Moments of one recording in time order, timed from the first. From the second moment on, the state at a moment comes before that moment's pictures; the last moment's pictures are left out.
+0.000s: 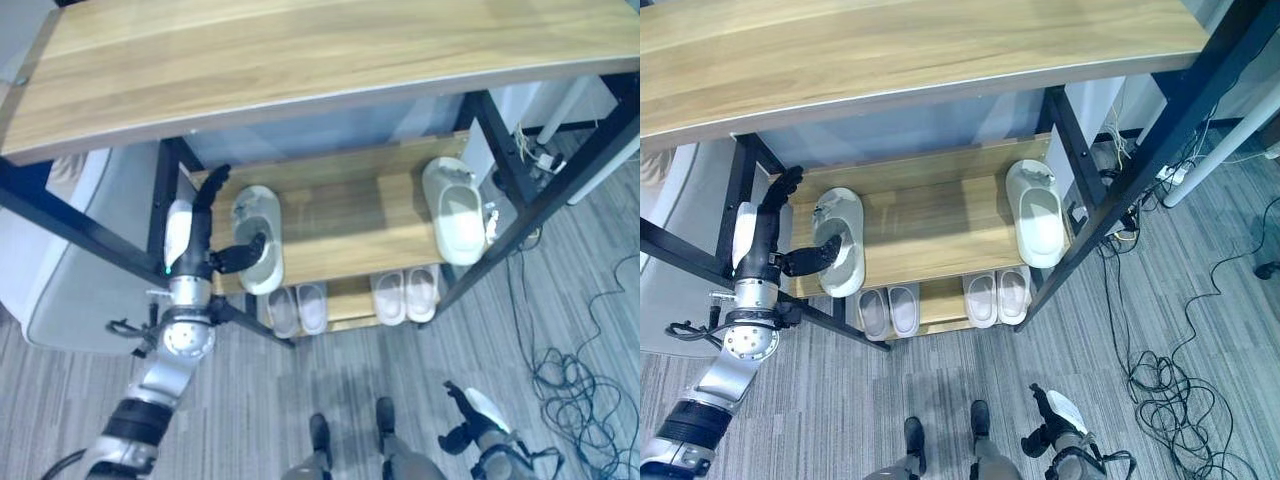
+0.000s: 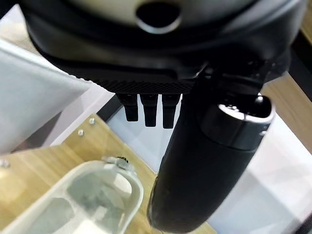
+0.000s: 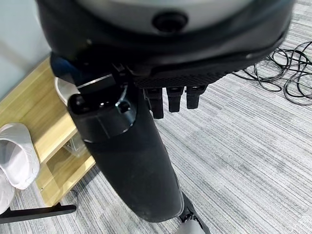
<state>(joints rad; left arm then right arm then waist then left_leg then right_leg) -0.30 0.65 -0.16 0.23 0.17 -0.23 0.43 0.01 -0.39 0.36 0.87 -0.37 -0.14 -0.28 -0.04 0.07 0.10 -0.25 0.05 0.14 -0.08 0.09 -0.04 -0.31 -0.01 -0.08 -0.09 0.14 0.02</state>
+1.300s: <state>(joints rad) -0.53 0.62 -0.27 0.43 0.16 -0.20 0.40 -0.01 -0.40 0.36 0.86 -0.34 -0.14 -0.27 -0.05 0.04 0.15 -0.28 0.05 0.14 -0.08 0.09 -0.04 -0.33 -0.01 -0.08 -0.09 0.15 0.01</state>
